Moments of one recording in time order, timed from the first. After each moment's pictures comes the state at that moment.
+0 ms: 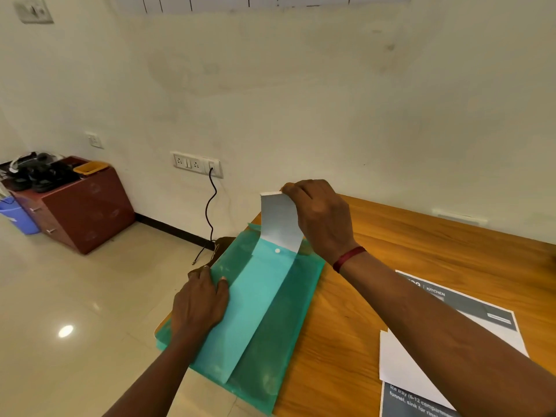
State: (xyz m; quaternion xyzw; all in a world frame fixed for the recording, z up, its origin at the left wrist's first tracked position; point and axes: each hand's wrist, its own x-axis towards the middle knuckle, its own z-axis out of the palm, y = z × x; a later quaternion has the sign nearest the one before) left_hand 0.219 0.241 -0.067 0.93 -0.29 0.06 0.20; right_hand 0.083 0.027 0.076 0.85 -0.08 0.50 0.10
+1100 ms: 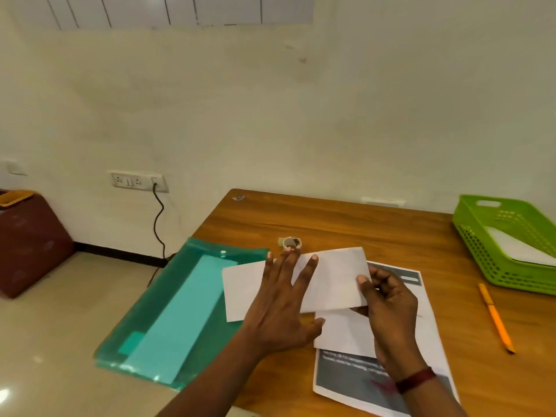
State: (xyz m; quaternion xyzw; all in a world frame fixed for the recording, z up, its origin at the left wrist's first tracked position) left_hand 0.022 0.147 -0.013 0.69 -0.68 0.08 0.21; right_hand -0.151 0.065 -0.004 0.50 -0.44 0.53 -0.52
